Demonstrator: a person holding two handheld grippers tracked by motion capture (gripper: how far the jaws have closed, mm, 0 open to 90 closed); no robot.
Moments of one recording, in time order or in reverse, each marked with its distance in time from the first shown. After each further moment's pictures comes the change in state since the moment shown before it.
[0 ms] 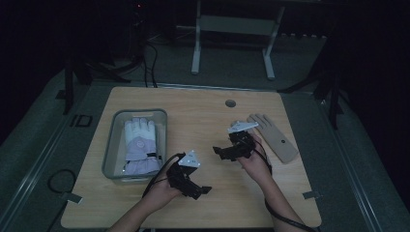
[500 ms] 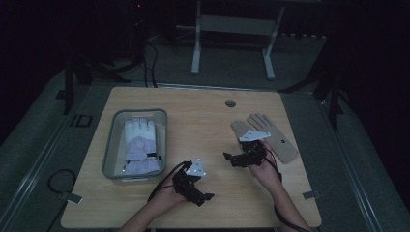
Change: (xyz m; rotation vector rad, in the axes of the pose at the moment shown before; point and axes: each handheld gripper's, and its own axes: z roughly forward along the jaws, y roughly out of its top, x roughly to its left) left arm -0.004 -0.018 0.031 0.042 0.011 0.068; right arm -0.018 -0.037 -0.010 -0.040 -0.022 -0.043
